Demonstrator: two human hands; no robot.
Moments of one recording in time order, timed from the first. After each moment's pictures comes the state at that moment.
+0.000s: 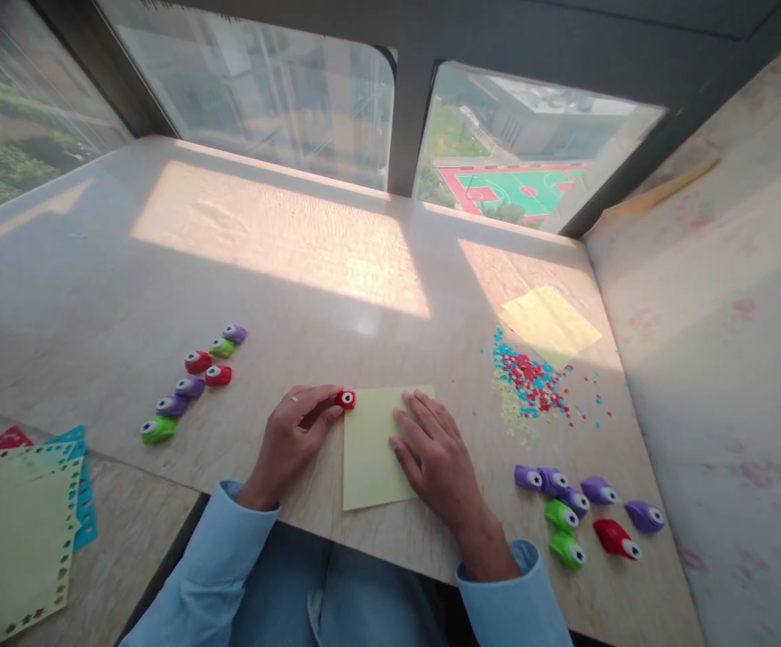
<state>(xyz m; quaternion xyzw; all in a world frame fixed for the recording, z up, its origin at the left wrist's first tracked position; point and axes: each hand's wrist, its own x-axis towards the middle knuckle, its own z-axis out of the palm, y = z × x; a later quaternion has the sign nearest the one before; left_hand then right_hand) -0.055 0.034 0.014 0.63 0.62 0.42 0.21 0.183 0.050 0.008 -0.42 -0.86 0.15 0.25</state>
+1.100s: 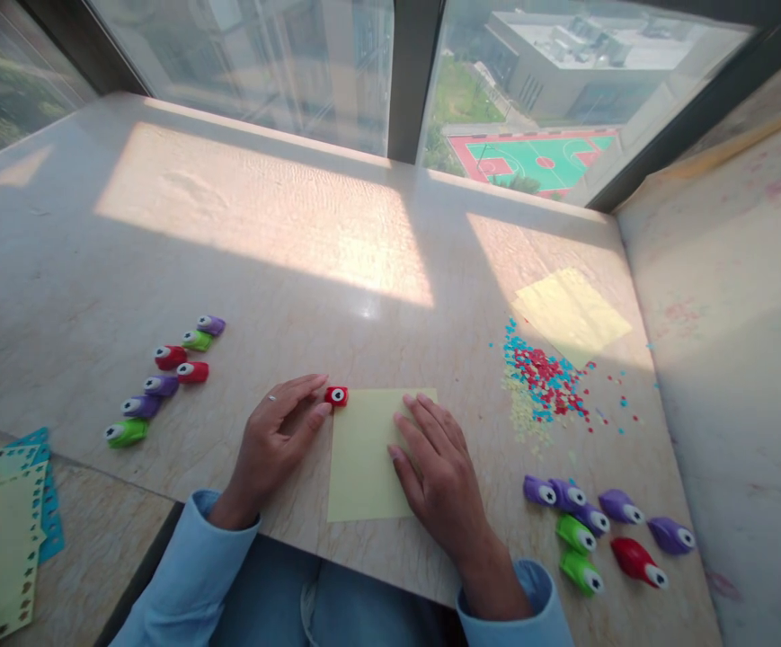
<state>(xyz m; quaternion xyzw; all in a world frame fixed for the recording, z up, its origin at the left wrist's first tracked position) -0.053 0.036 0.022 0.63 0.63 0.42 0.19 0.185 0.045 0.013 -0.43 -0.84 0.16 0.28</state>
